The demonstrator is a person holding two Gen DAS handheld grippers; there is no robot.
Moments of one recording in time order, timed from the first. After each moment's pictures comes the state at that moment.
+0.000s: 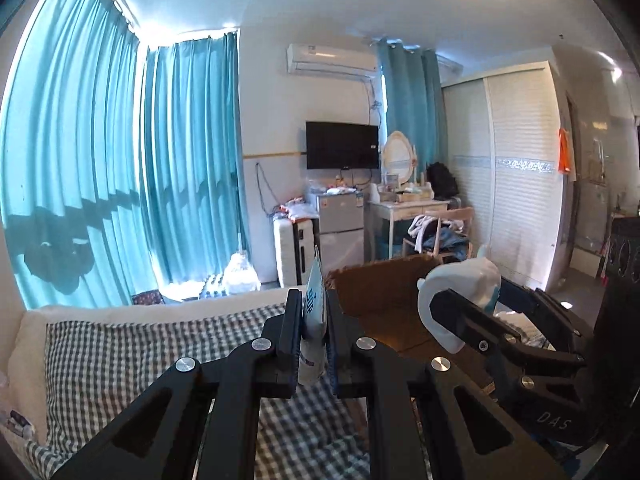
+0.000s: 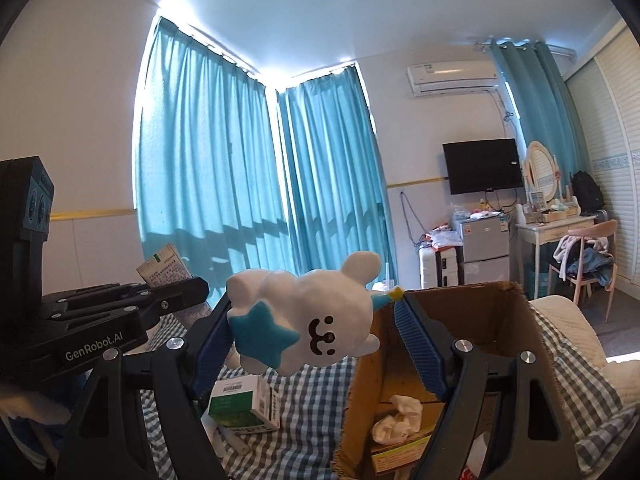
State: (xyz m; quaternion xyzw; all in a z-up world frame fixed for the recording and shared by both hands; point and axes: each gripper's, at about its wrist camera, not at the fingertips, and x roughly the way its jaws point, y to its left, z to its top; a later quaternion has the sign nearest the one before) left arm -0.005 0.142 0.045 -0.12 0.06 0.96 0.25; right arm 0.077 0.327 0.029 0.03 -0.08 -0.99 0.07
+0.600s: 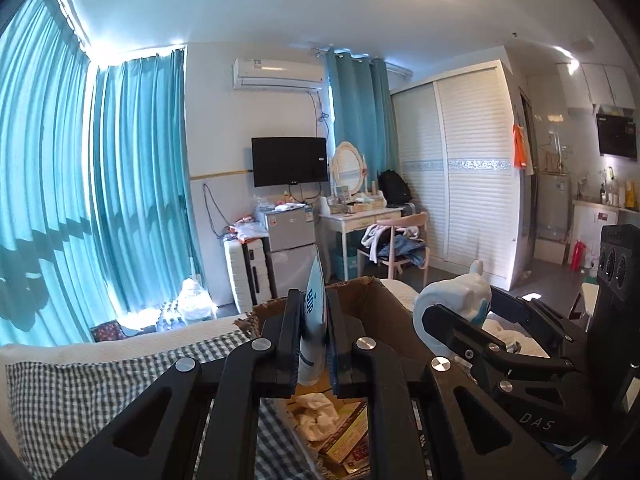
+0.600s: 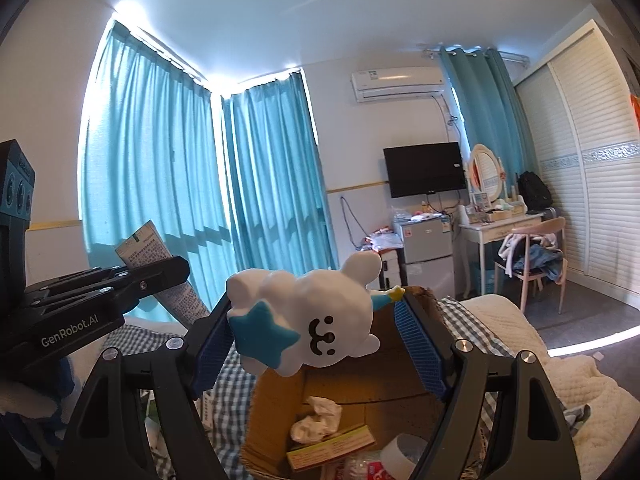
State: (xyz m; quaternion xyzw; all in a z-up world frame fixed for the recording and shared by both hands) left arm -0.016 0.218 0.053 -0.10 0.08 0.93 0.34; right arm 0.091 0.392 0.031 0.04 -0.09 -0.99 -0.03
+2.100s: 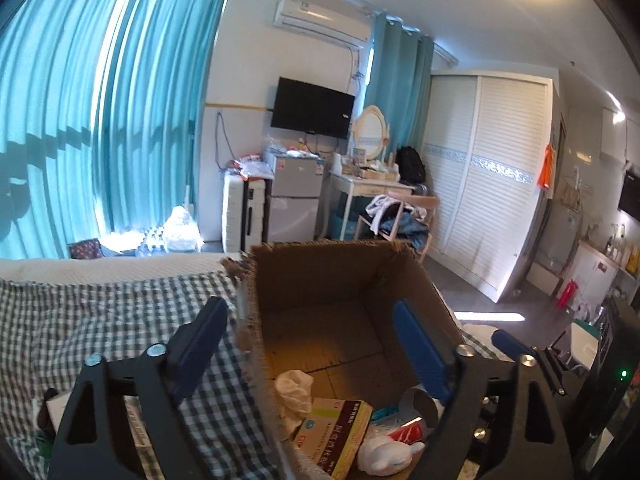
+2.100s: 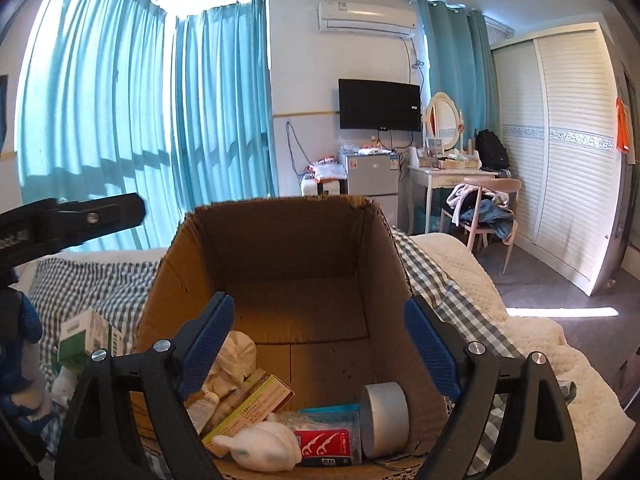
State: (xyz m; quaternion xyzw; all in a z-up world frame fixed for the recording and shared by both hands) left arm -0.090 0.225 -0.003 -0.21 0.00 0.93 0.32; right arm 0.039 0.406 -0.022 0.16 -0.05 -0.98 -0.13
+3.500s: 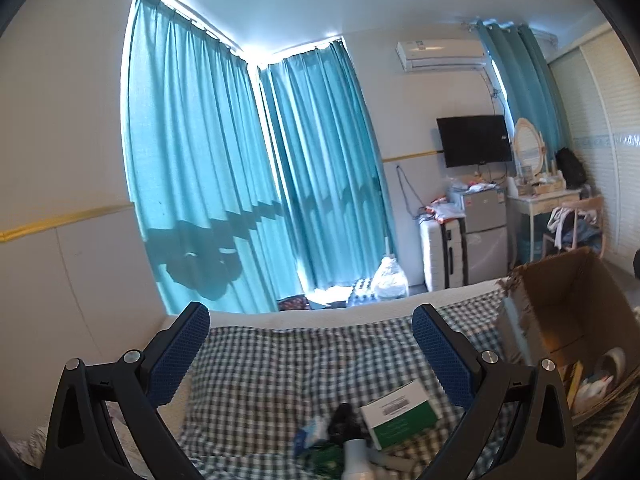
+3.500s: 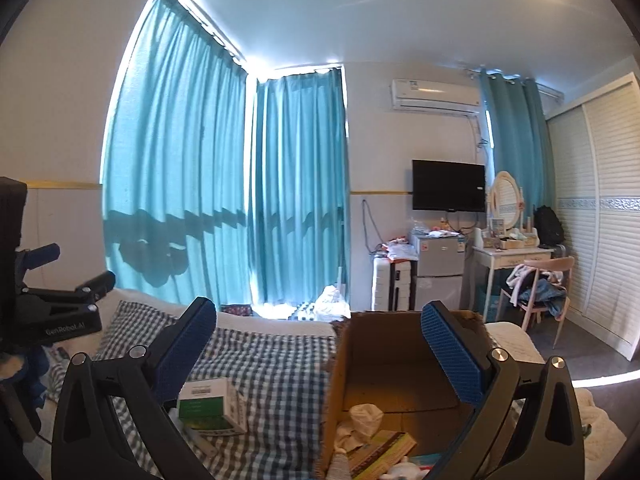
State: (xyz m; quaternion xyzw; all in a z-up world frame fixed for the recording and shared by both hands) left arm -0.022 0.041 0.042 -0.09 0.12 0.99 -0.02; right arm 0.082 0.268 0.072 0.04 -0.01 -1.00 0.00
